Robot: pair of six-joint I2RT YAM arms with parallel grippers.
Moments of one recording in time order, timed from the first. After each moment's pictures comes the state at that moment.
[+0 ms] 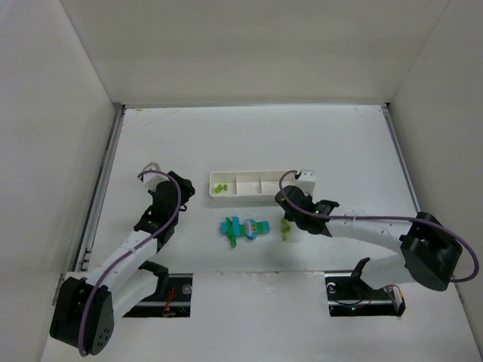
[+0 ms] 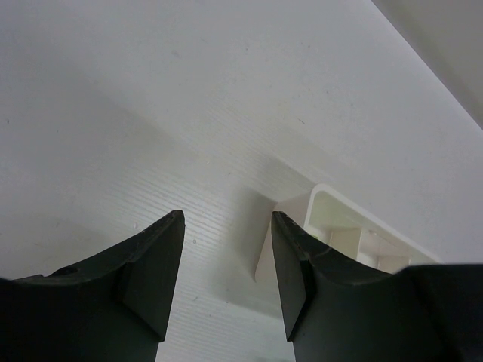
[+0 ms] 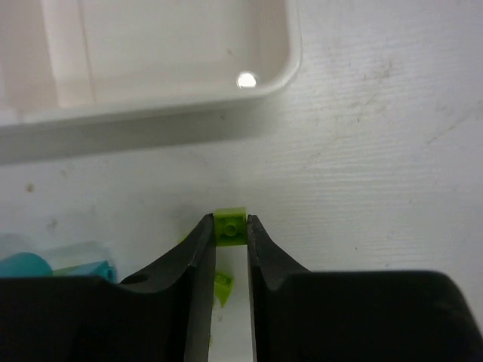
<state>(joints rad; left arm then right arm) -0.35 0.91 0.35 0.12 -0.41 -0.80 0.89 1.36 0.67 -0.30 0.59 0.82</state>
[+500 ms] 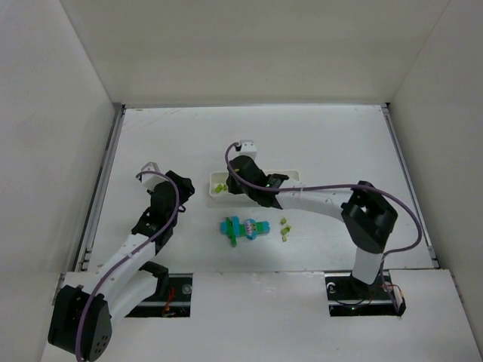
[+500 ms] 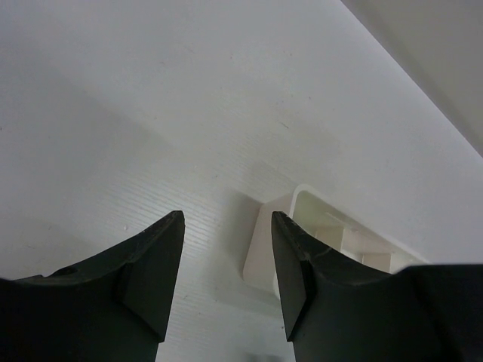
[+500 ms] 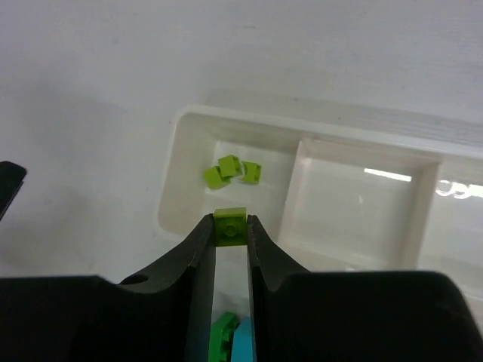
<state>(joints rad) -0.36 0.86 0.35 0.10 -0.41 -0.80 0.95 1.78 1.26 -0.09 0.40 0.65</state>
